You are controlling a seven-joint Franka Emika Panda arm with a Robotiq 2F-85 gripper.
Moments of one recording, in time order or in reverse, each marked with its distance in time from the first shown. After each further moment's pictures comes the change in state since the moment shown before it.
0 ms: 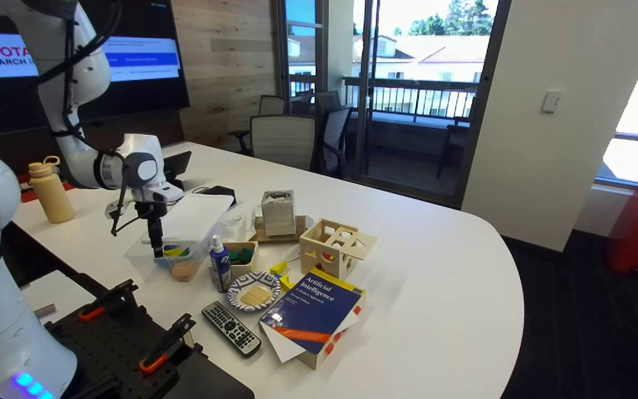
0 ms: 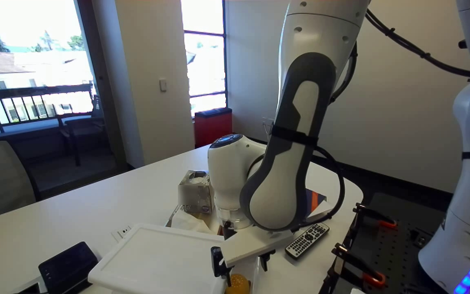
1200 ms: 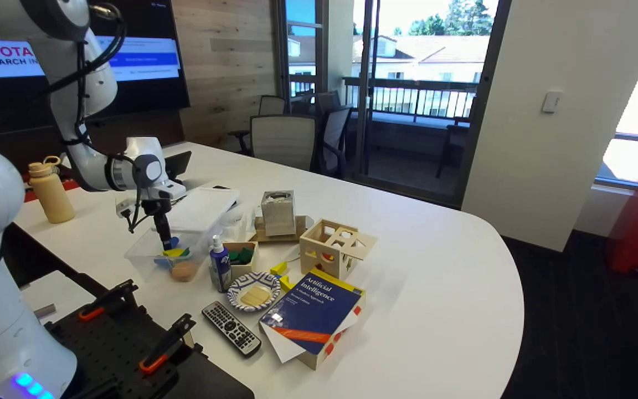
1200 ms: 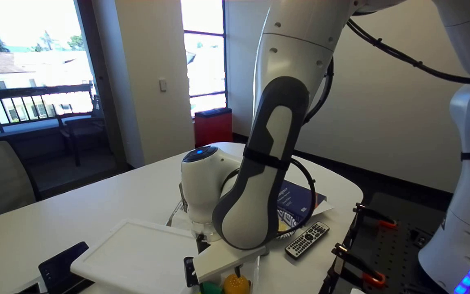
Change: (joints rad) arm 0.080 0.134 -0.045 0.189 -0.046 0.002 0.000
